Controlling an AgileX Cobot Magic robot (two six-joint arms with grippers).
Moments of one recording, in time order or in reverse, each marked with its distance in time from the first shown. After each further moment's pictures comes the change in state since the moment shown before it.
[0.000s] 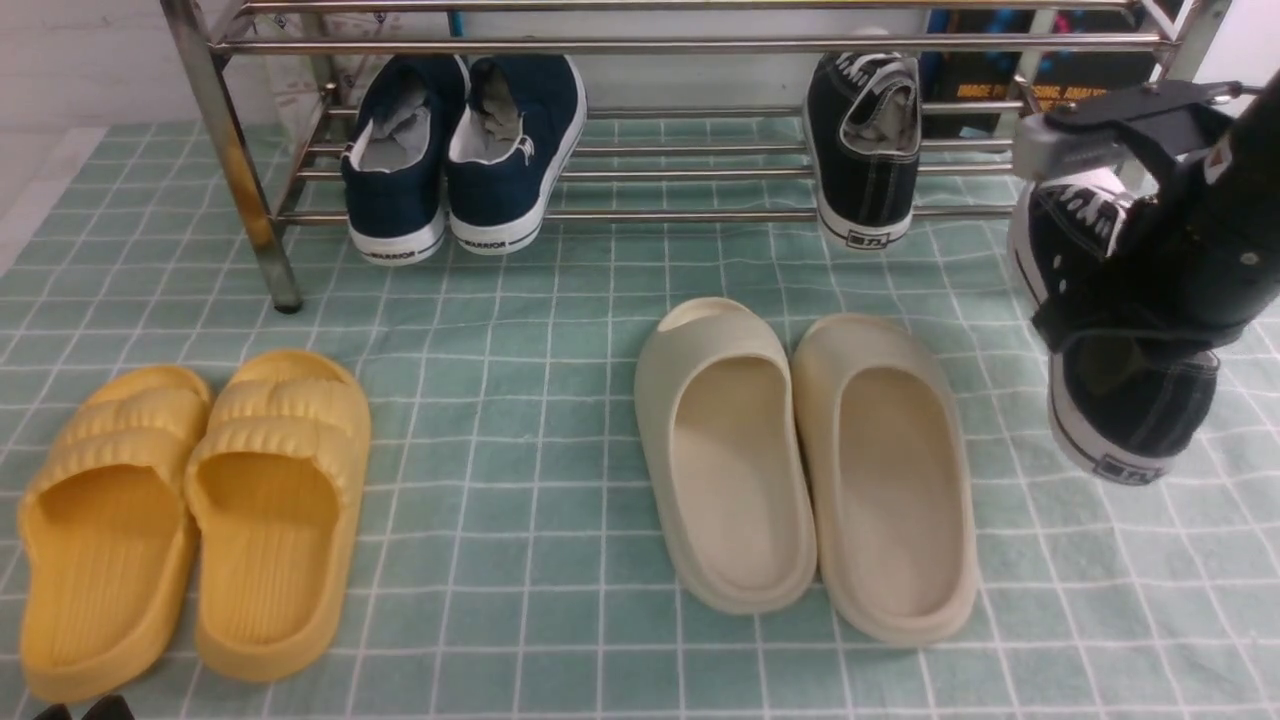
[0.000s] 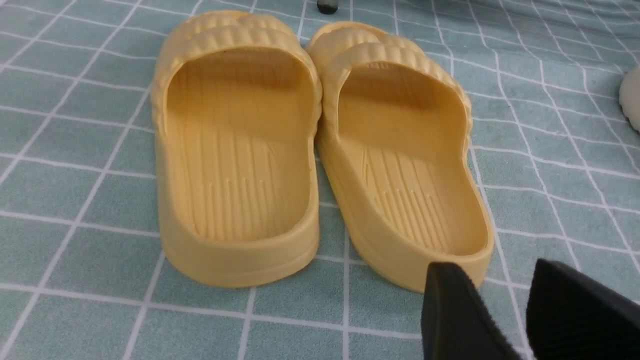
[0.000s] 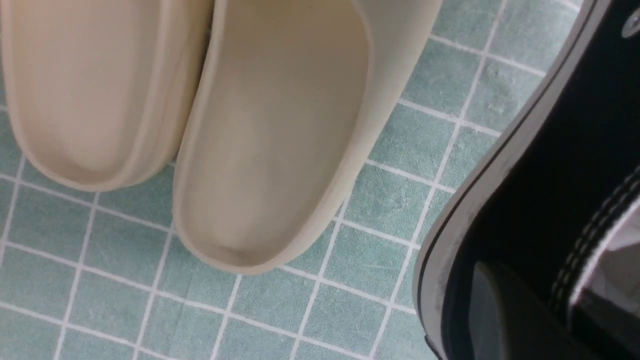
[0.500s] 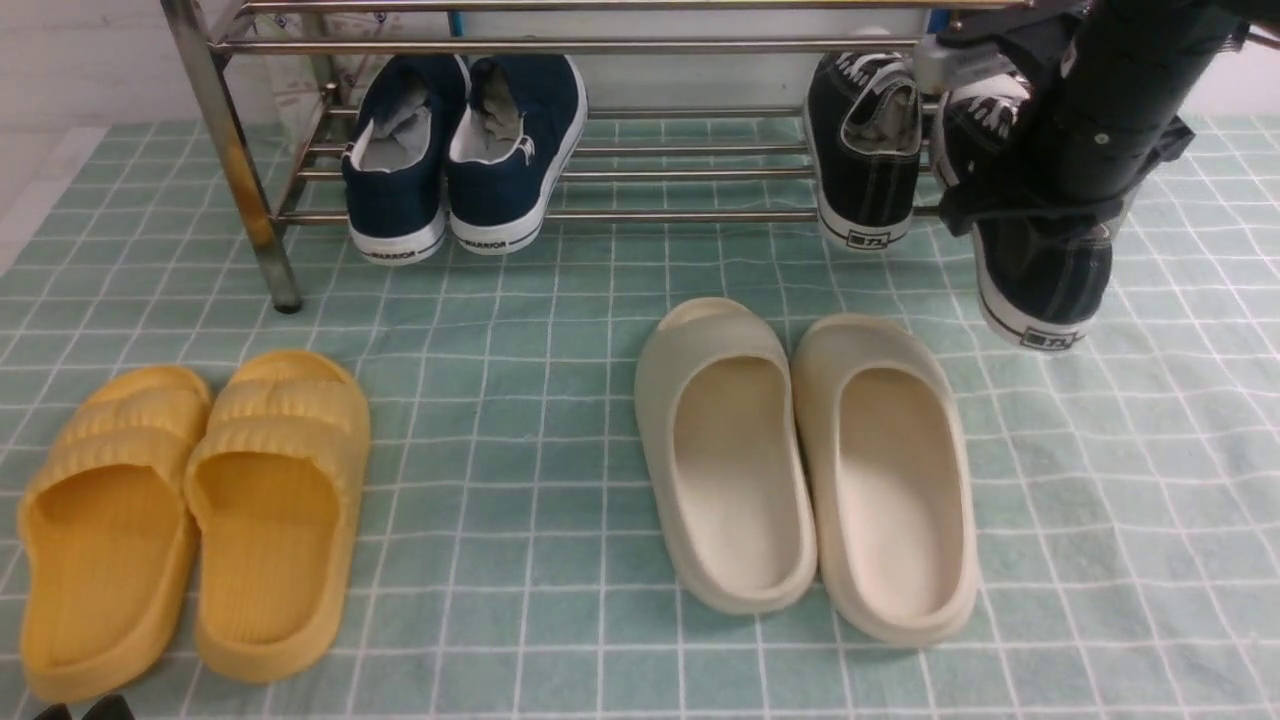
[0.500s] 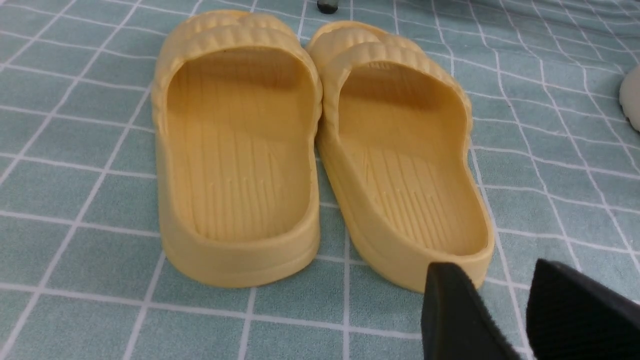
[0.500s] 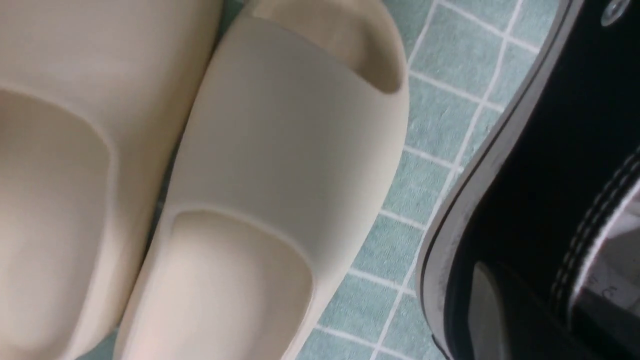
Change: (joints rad) right arm -0.010 0.372 -0.491 -0.076 0.114 -0.025; left arm 0.000 0.000 0.000 0.000 0.000 0.000
